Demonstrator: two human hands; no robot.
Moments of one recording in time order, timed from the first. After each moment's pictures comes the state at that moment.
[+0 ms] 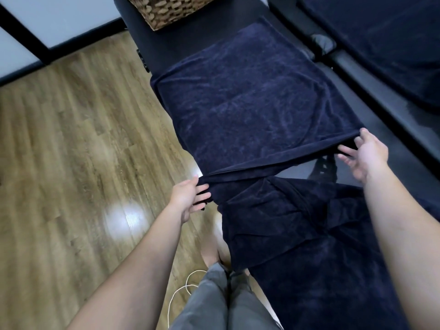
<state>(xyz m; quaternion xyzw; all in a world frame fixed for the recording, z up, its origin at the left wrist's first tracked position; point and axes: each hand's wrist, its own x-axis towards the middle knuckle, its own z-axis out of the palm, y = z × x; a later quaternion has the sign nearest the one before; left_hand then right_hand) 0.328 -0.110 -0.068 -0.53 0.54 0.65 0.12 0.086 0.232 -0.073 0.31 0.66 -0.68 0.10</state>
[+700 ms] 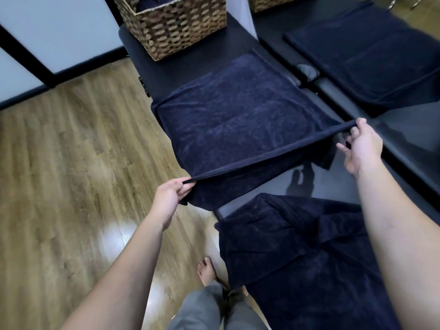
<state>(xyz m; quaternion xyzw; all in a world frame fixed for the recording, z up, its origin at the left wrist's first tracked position) 0.320 -0.138 -0.024 -0.42 0.59 0.69 0.00 0.062 0.211 -0.001 0.27 0.64 -0.72 0.03</state>
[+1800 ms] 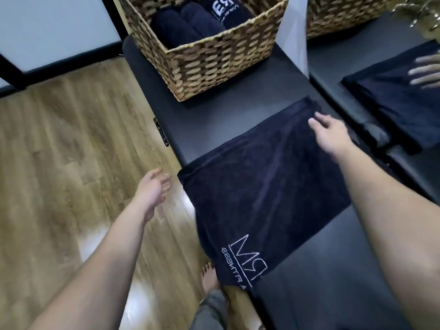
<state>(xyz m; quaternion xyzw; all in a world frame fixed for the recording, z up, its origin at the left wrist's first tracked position) 0.066 -0.476 -0.071 -0.49 0.56 0.66 0.07 -0.204 -0.131 -0.041 0.04 0.89 -0.43 0.14</state>
